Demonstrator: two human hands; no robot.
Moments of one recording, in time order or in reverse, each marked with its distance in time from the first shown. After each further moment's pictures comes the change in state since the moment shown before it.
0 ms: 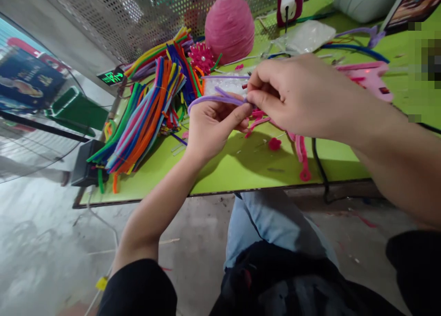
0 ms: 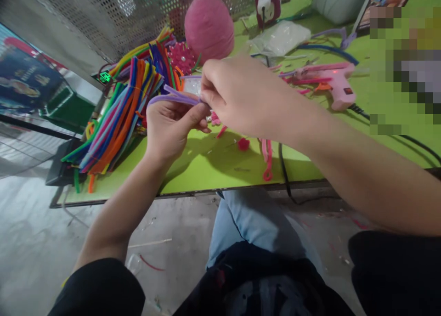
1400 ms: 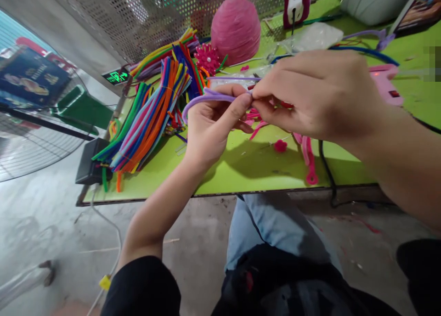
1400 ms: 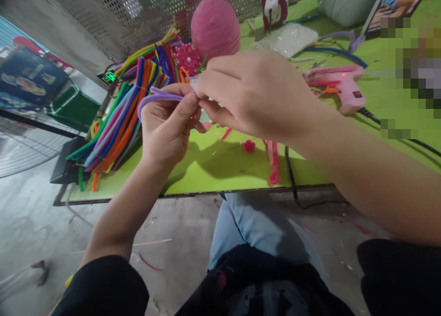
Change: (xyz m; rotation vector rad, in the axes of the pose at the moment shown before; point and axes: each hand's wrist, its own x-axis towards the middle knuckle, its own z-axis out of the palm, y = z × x) left_hand -0.007 0.010 -0.001 -0.150 0.081 -0.006; right_hand -0.006 0.003 -0.004 -0.105 0.106 -0.265
